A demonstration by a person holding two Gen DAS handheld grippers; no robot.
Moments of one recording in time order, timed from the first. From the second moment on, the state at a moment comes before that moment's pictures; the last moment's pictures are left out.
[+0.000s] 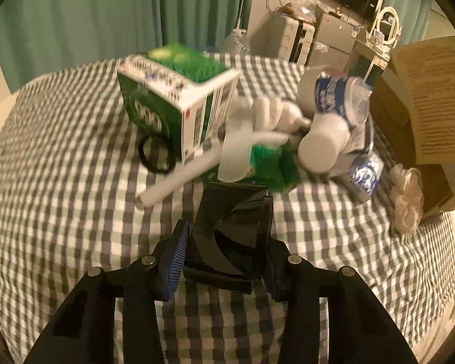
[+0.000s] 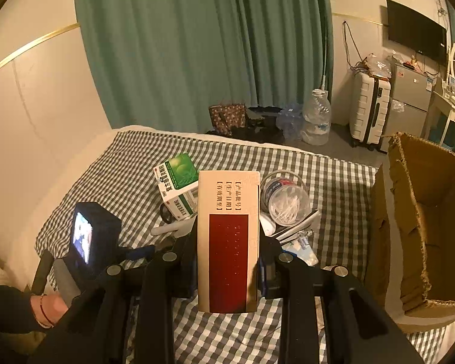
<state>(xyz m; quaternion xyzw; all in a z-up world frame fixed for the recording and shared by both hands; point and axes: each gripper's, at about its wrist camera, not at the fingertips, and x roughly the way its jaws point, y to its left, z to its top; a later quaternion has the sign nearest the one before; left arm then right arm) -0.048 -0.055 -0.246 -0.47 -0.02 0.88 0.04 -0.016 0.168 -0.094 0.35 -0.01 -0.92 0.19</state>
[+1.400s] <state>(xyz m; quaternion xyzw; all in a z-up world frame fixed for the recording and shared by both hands) -0.088 0.078 0.126 -0.24 0.00 0.96 0.12 -0.004 0.291 0.117 0.23 0.00 -0.97 0.02</state>
